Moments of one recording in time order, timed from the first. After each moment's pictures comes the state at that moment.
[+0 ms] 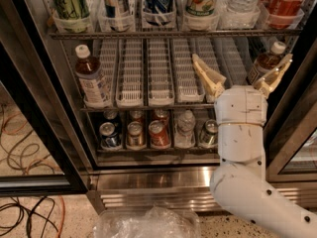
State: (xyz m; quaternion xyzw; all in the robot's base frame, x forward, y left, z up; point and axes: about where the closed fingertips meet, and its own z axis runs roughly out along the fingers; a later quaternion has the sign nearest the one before) arm 0.523 -0.181 1.001 0.01 0.46 -0.10 0.89
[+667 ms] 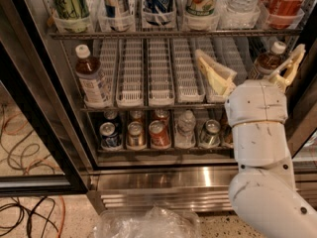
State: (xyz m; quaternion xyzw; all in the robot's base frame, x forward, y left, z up) arm 0.499 -0.182 1.029 -0.01 0.49 -0.06 0.87
